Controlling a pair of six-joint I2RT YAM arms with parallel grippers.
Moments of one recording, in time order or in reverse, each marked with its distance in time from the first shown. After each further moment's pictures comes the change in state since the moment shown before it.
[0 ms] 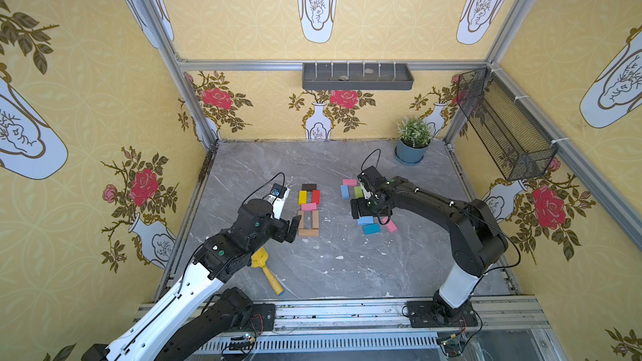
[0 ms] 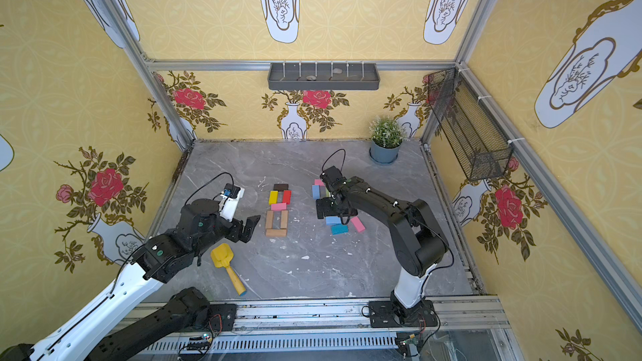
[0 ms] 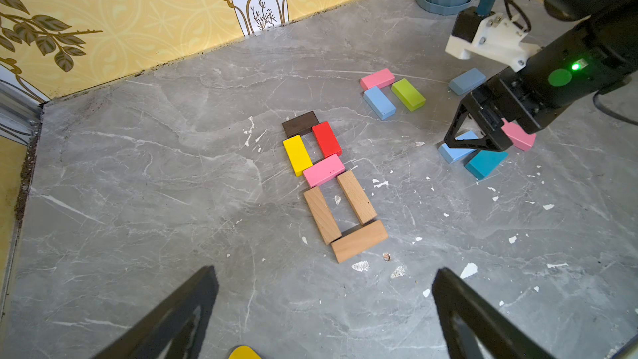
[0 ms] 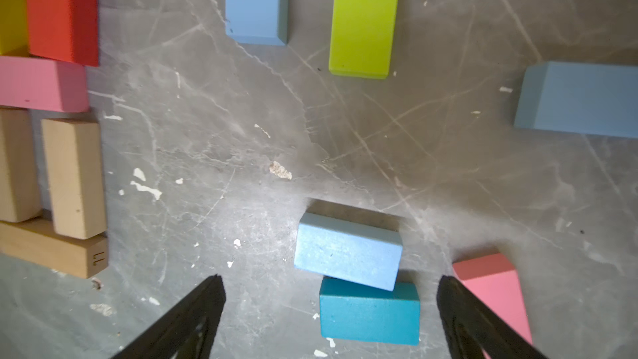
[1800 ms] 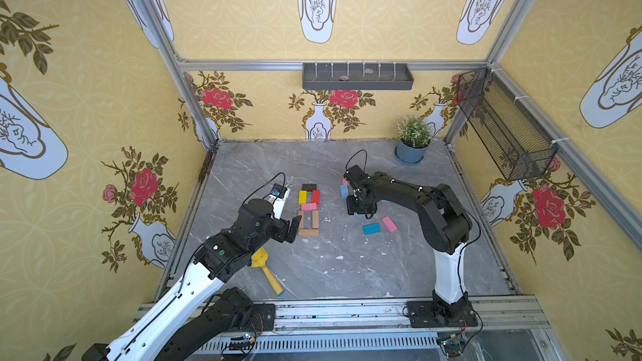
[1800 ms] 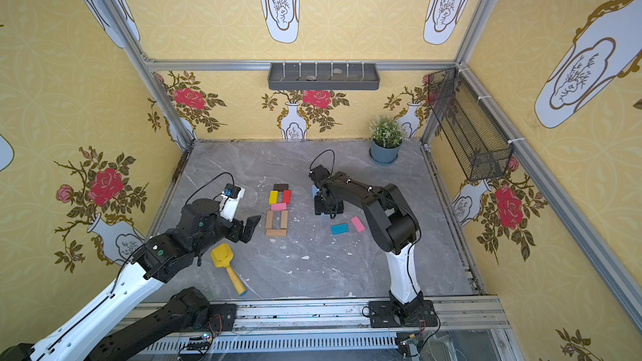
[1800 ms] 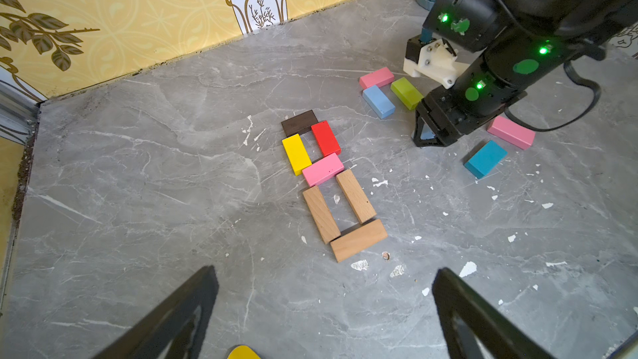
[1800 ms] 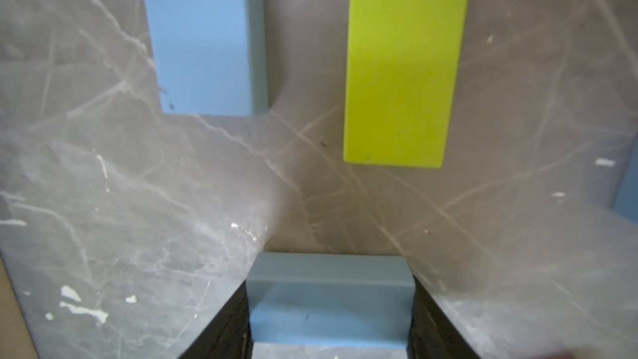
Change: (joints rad) left arm 0.000 0.002 0.000 0.000 0.004 0.000; right arm 0.002 0.279 0.220 -0.026 0.032 0.045
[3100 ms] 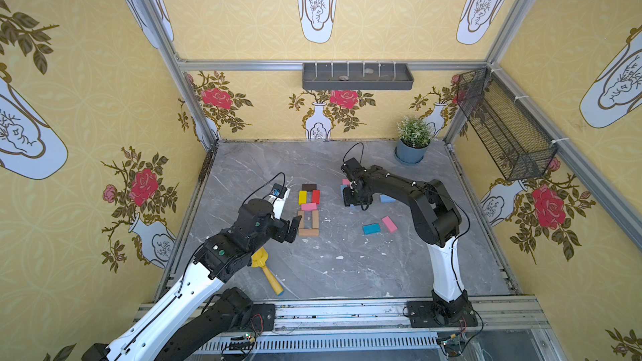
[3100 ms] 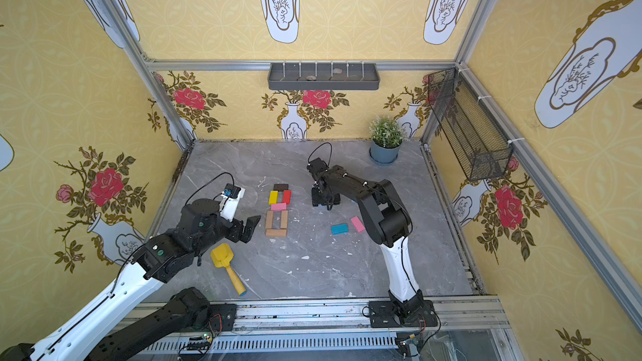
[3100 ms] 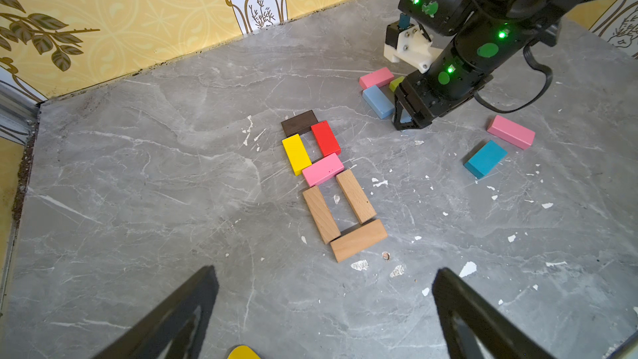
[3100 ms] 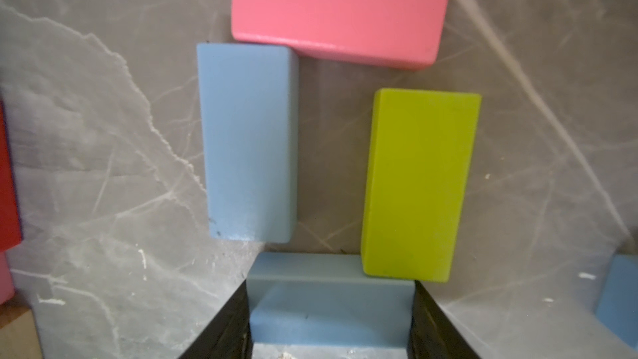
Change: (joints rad) left arm 0.000 0.000 0.000 0.000 0.000 0.000; right arm -0.018 0.103 0.138 0.007 0.014 -0.049
